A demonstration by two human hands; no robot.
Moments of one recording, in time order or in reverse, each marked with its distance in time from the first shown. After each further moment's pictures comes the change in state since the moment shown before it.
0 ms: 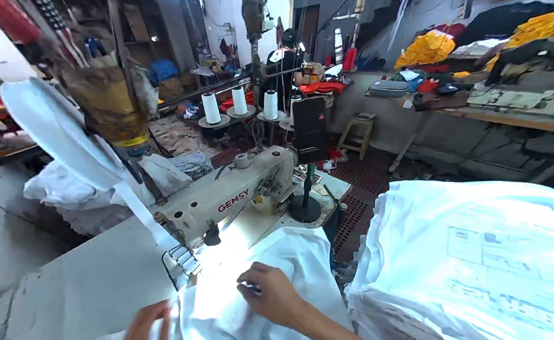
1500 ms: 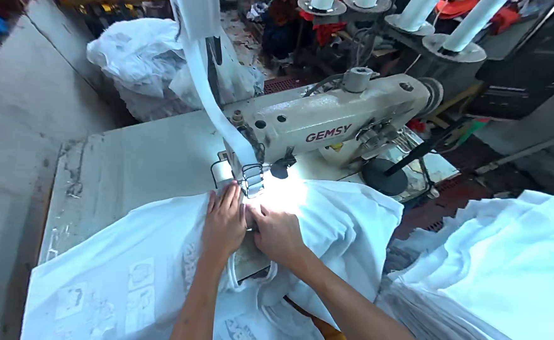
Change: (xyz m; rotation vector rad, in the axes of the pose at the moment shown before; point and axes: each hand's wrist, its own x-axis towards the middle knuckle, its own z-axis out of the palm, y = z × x) left_hand 0.040 0.011 0.093 0.211 -0.141 -0.088; right_hand 0.057 -0.025 0.089 -0.588 -0.196 -0.096
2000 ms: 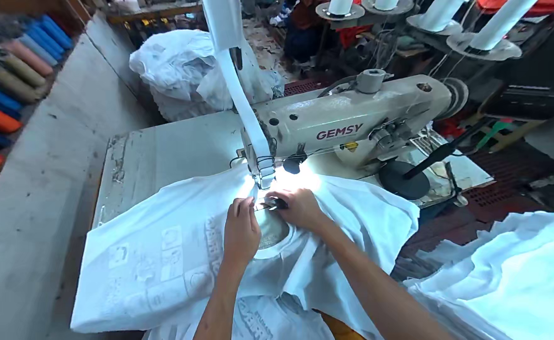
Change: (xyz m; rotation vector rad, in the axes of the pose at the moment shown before) left_hand -0.036 0.027 -0.008 -0.357 0.233 -0.199; right_hand 0.033 0.063 0.004 0.263 -0.028 -0.249
